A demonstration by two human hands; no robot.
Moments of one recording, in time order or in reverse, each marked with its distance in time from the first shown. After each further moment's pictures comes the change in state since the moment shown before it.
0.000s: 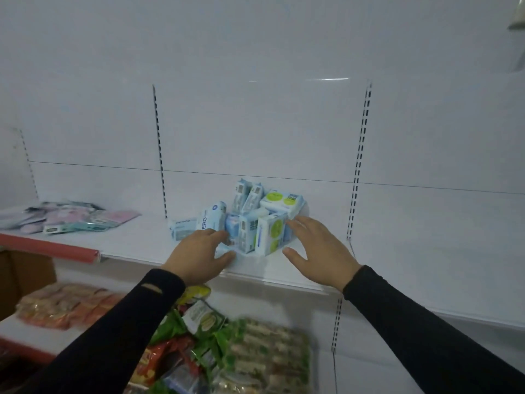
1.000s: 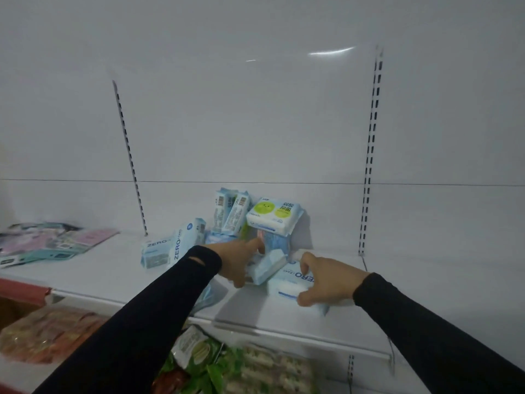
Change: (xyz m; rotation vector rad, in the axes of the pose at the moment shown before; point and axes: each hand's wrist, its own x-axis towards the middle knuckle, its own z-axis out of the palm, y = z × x) left_hand 0.176 0.027 0.076 0.119 -0.611 0.101; right_hand 0.077 0.113 0.063 0.218 -0.526 0.160
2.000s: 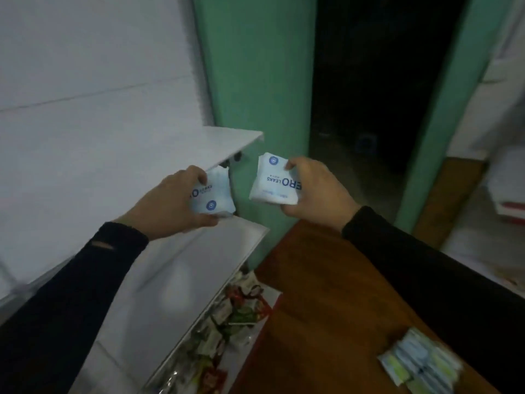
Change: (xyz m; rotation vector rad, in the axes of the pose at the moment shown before) left_hand -0.078 0.415 0.055 -0.336 0.234 1.169; right_hand -0.522 0.058 0.053 -0.296 0.913 0.962
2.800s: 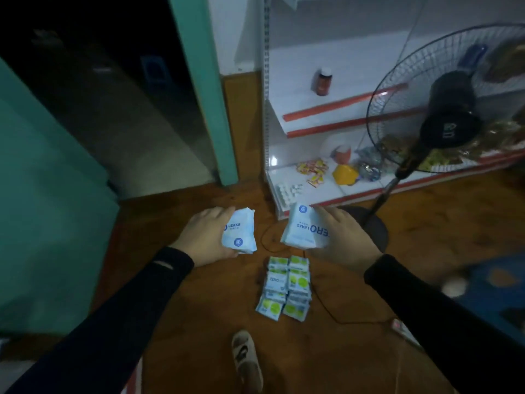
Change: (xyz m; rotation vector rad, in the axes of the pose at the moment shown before) left_hand 0.303 0.418 0.492 0.040 -0.648 0.724; right_hand -0.322 0.491 -0.097 -0.270 -0.226 0.975
